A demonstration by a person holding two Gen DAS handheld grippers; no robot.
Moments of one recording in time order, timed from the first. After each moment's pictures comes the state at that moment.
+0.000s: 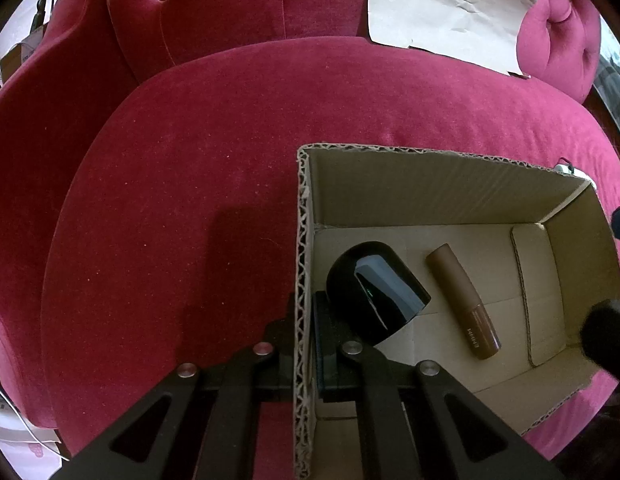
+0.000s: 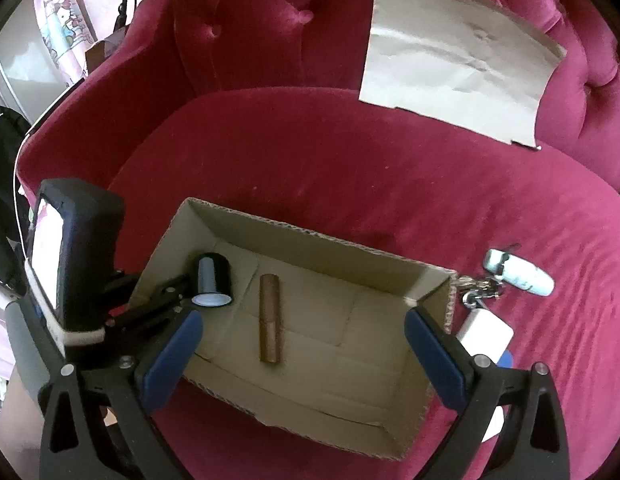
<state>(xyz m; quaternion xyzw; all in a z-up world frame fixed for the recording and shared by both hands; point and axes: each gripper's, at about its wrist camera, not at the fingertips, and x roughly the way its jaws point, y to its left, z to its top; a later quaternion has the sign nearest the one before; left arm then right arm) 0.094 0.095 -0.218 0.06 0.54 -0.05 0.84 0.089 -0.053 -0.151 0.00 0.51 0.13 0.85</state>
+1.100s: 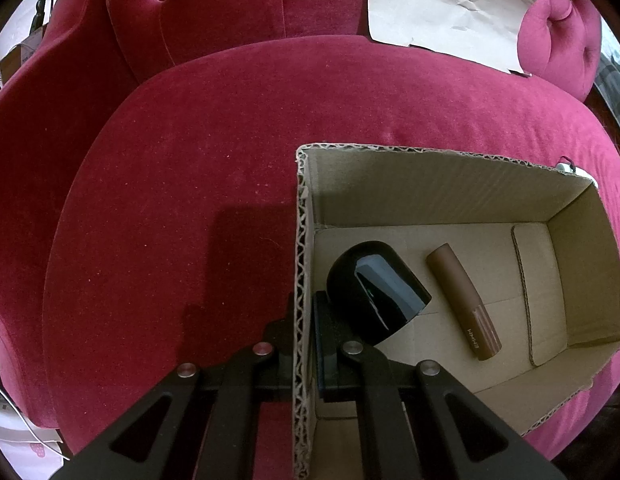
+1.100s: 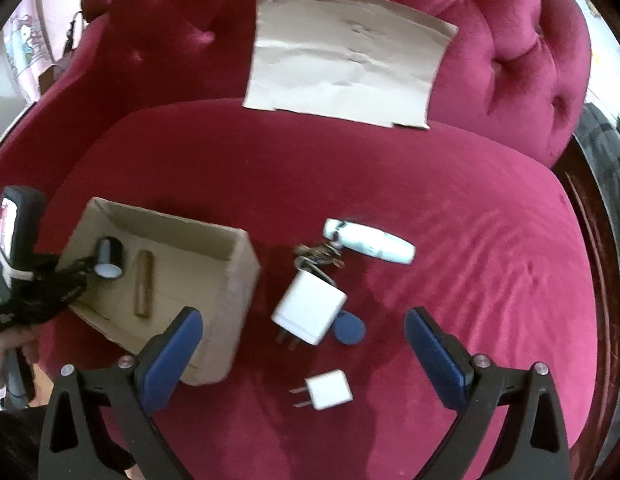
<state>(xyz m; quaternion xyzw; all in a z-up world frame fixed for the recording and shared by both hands) 0.094 0.093 -0.217 0.07 0.54 -0.05 0.83 0.062 -0.174 -0.133 -0.02 0.51 0.04 0.86</state>
